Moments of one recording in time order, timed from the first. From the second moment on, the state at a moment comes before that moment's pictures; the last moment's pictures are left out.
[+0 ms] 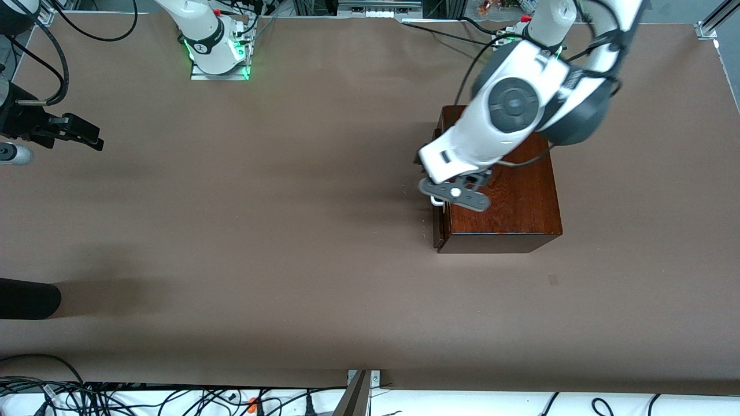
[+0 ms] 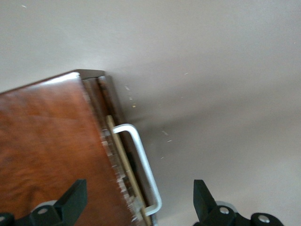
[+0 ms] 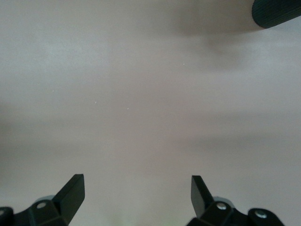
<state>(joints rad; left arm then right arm) -0.33 0.43 -0.27 -1.45 -0.05 1.77 -0.30 -0.03 0.02 0.00 -1.65 -0.02 1.60 0.00</state>
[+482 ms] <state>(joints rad) -0.40 0.52 -0.27 -1.45 -0.01 1.79 -0.39 -0.03 0.02 0.00 -1.65 -0.02 1.60 0.00</state>
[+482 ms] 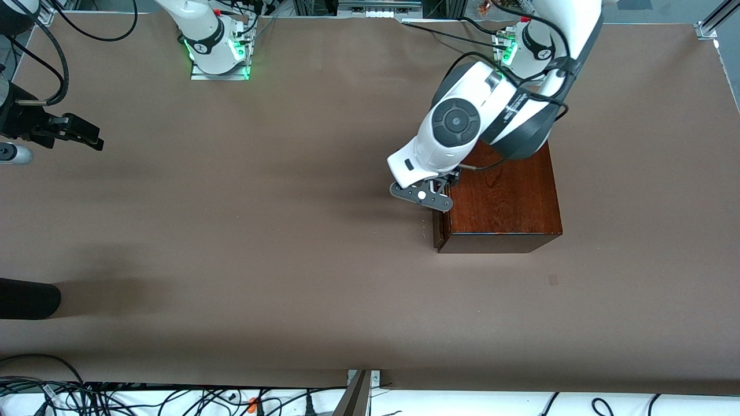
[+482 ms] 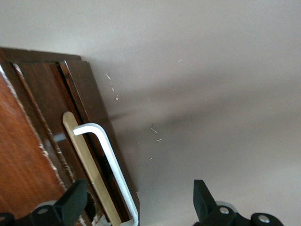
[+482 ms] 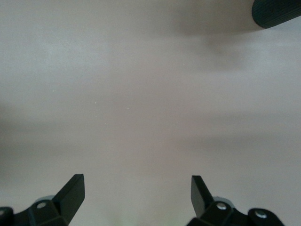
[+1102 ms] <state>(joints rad) -0.47 0.53 -0.27 -1.54 0.16 1.79 -0.58 -0.03 0.02 0.00 -1.65 -0.02 1.60 0.00</state>
